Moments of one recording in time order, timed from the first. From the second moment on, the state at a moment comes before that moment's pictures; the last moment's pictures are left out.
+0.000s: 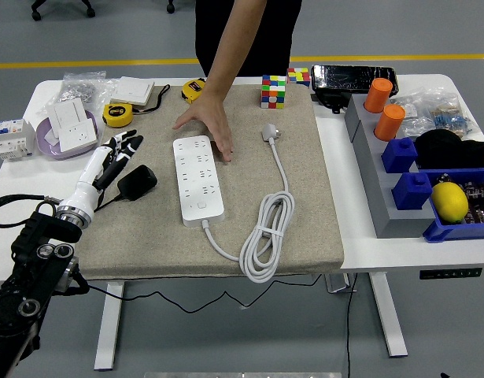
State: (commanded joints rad) left arm -0.23 0.05 -1.43 -1.14 1.41 0.04 -0.16; right arm 0.10 -0.12 1.46 0.18 -1.51 0.02 -0.09
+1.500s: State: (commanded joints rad) left arm 0.03 0.04 -1.53 -1.46 1.15 0.14 -0.19; right arm 0.06 -0.11 1.43 0.18 -1.56 0.05 -0.08
